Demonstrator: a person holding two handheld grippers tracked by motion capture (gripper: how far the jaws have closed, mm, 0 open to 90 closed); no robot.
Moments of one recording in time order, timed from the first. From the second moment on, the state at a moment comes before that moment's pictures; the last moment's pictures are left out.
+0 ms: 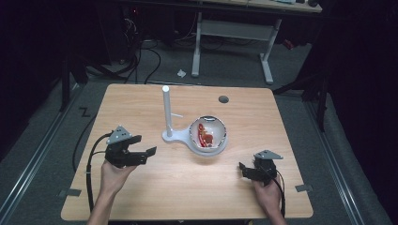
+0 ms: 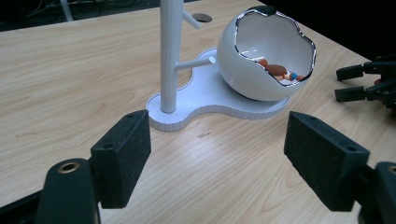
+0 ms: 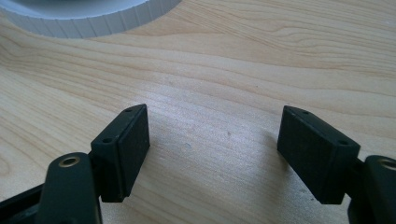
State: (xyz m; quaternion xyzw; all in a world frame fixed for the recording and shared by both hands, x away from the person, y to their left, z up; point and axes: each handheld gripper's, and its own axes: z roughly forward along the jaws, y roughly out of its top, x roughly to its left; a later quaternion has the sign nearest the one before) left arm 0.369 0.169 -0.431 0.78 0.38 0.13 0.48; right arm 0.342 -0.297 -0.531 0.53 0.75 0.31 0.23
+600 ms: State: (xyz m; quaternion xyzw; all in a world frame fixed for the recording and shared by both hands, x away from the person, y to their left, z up) left arm 0.361 0.176 -0.455 0.78 0.39 0.13 0.47; right arm 0.342 -0.297 -0.531 0.53 0.75 0.31 0.23
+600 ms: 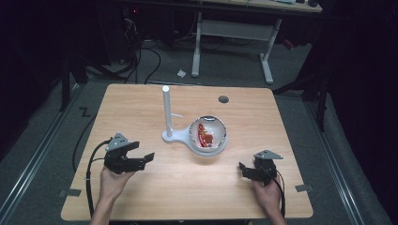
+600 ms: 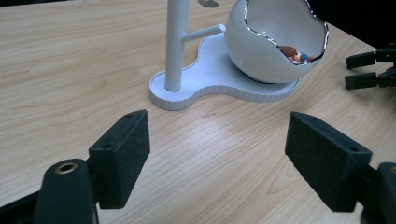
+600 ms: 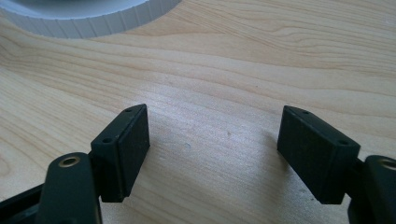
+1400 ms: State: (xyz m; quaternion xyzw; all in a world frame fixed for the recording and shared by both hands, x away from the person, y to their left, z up) left arm 0.358 0.175 -0.487 0.78 0.41 0.12 0.46; right arm 0.342 -0.297 -0.531 0.53 0.75 0.31 0.23
